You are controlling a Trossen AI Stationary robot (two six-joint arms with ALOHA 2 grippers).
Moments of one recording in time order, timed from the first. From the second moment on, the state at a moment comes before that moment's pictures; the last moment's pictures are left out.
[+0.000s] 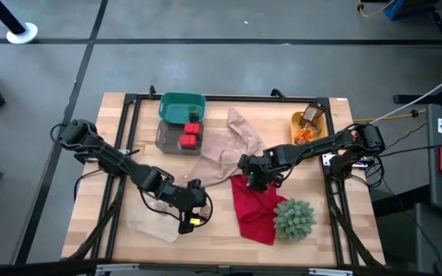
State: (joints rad) left arm -0.47 1.55 1.07 -0.26 -0.12 -0.47; right arm 0.12 1.67 1.11 -0.70 0.05 -1.05
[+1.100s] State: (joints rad) left arm -0.51 1.51 1.07 -0.29 -0.07 -0.59; right arm 0.12 1.79 1.11 -0.71 0.04 -1.10
